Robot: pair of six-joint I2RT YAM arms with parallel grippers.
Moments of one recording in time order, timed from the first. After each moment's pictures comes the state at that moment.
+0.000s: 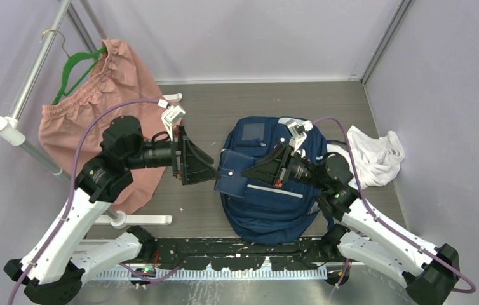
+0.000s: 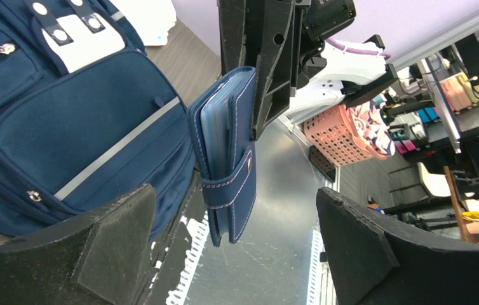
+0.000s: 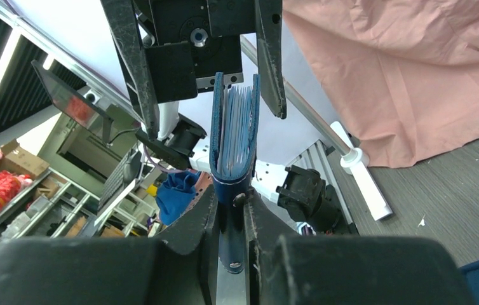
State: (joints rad) left arm -0.61 0.89 1.25 -0.56 0.74 -0.56; right arm 0.72 0.79 0.60 0.55 -0.60 1.05
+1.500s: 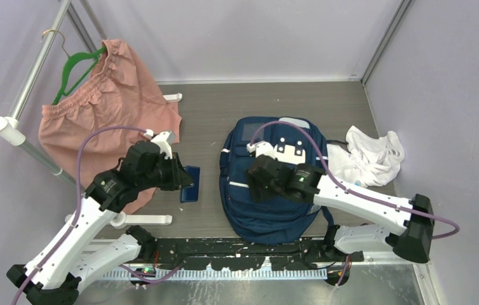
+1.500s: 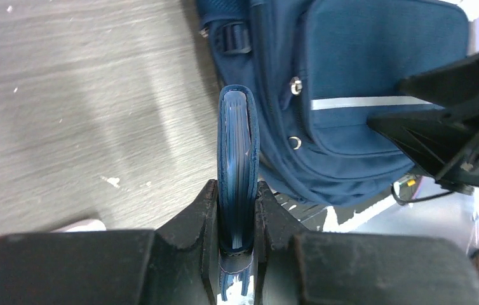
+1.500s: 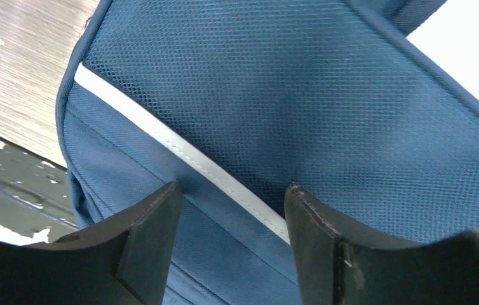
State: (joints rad) left arm -0.61 0.81 1.01 -0.87 0.11 -0.55; right arm 1.04 1.15 1.02 -0.80 0.29 0.55
